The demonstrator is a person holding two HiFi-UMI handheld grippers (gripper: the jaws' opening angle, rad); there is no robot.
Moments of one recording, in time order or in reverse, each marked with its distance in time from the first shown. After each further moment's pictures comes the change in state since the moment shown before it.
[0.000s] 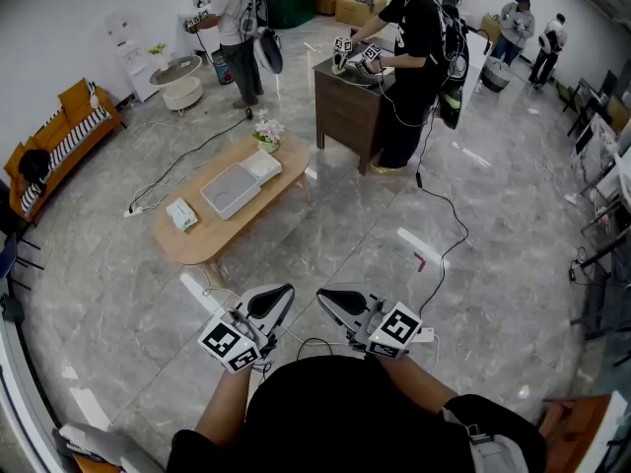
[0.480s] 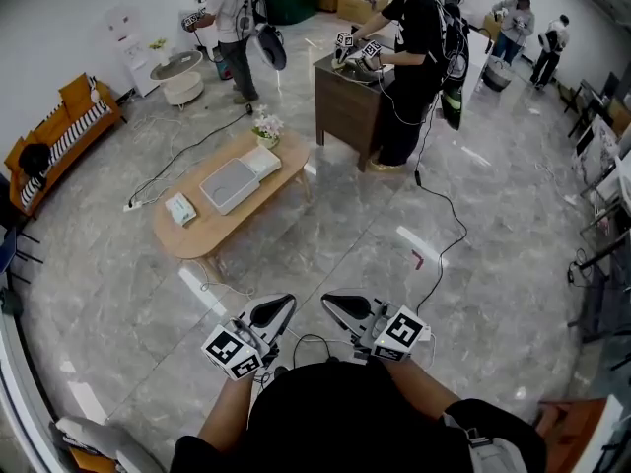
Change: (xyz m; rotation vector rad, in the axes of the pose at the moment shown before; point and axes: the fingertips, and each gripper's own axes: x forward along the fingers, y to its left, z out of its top) left arm -0.002 -0.026 -0.028 -0.073 0.022 0.030; right arm -0.032 0.005 -0.003 0.017 0.013 0.029
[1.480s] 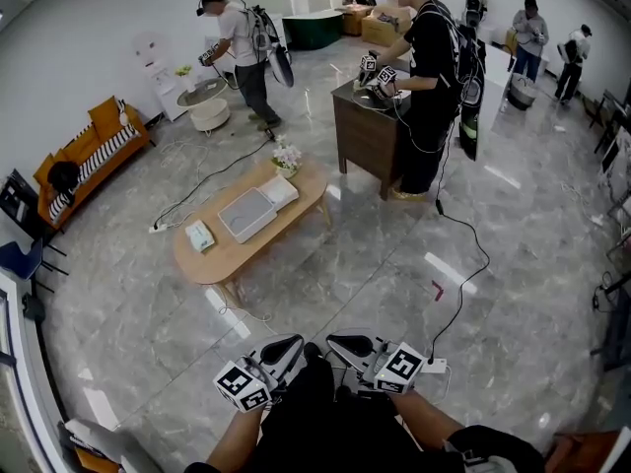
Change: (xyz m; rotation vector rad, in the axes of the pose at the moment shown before) left arm 0.034 -0.019 -0.034 -0.035 0.070 0.081; right arm -0.039 -0.025 -0.032 0.084 0.020 0.081
